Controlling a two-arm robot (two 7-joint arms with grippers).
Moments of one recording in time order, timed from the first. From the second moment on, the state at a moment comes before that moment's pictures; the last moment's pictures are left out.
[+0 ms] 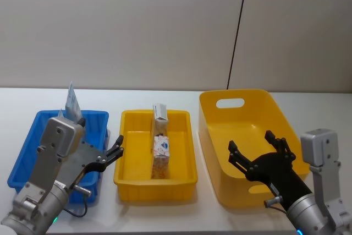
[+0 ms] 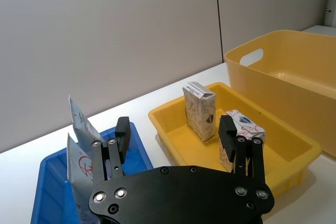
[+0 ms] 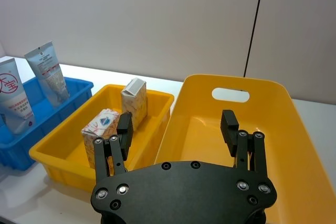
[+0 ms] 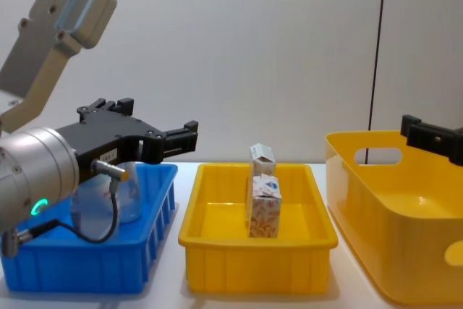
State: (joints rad) left arm -0.24 0.38 0.45 -1.63 -0.20 0.01 -0.01; right arm -0.01 0.34 -0.23 -1.77 0.29 0.03 0.07
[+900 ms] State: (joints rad) left arm -0.24 0.38 0.45 -1.63 -0.20 0.01 -0.01; right arm -0.01 0.34 -0.23 -1.77 0.29 0.03 0.07
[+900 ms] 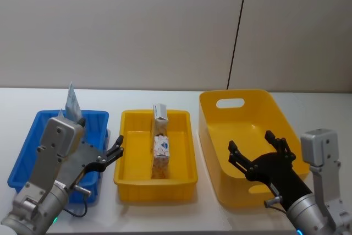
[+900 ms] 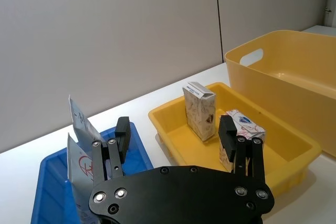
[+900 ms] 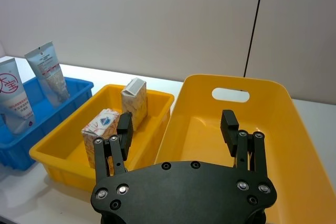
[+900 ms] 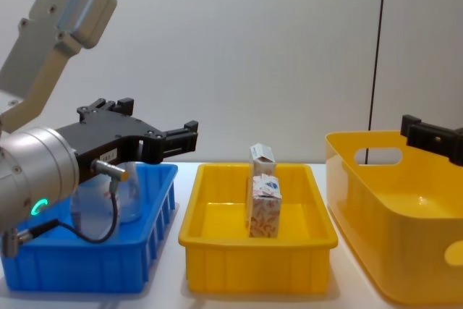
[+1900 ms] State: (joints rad) left arm -0.24 0.38 0.45 -1.63 -0.20 0.01 -0.01; right arm 0.07 0.32 -0.23 -1.72 0.32 0.11 0.12
